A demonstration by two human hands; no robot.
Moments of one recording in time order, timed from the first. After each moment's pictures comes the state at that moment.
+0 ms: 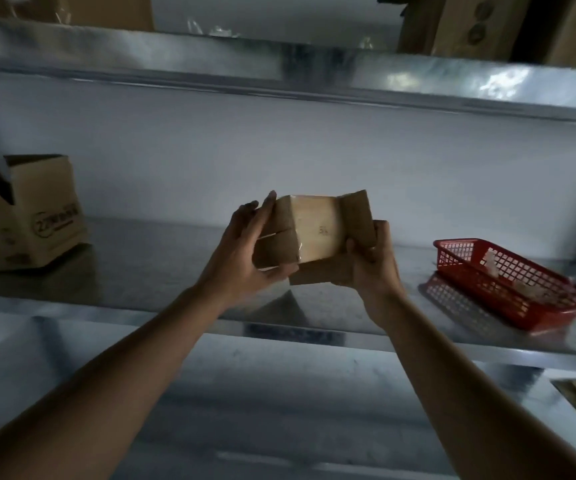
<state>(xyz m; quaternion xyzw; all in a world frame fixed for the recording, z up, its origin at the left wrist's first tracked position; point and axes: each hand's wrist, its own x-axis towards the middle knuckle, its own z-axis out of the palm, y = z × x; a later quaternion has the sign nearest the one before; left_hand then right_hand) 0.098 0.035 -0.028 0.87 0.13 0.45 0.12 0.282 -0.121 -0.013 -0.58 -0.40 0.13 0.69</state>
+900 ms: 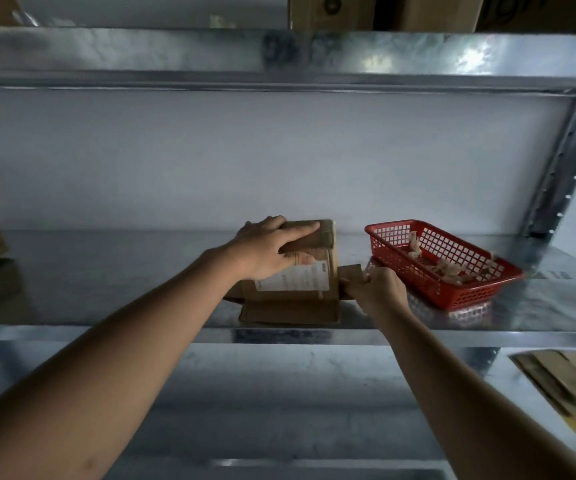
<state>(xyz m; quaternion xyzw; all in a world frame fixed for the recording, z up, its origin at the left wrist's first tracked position) 0.273 -0.052 0.020 0.97 0.21 0.08 0.04 0.451 -0.207 -0.072 -0.86 -0.25 0.08 0.43</state>
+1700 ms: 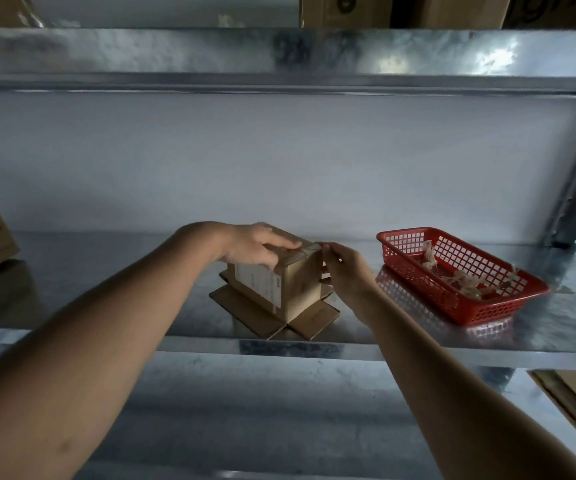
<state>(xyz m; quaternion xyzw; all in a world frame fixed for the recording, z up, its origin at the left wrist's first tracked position) 0.252 -0.031 0.057 0.94 0.27 -0.06 0.22 0.422 -0.155 -0.039 -0.68 -0.41 0.17 0.58</state>
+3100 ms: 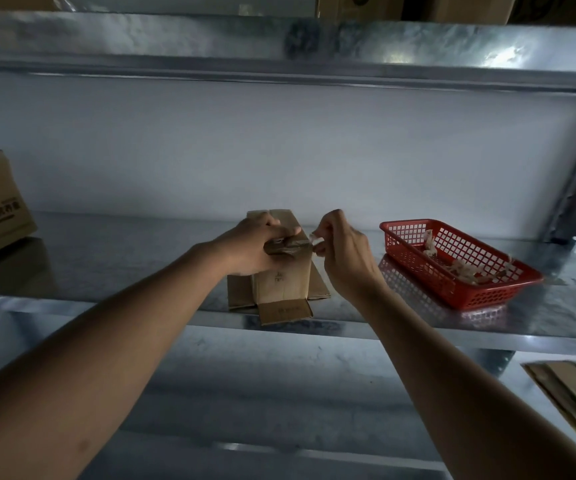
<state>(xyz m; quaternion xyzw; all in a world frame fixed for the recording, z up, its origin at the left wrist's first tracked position) 0.240 -0.030 -0.001 0.96 0.23 0.13 0.11 0.394 -0.177 -0.027 -0.69 -0.57 -0.12 0.43</state>
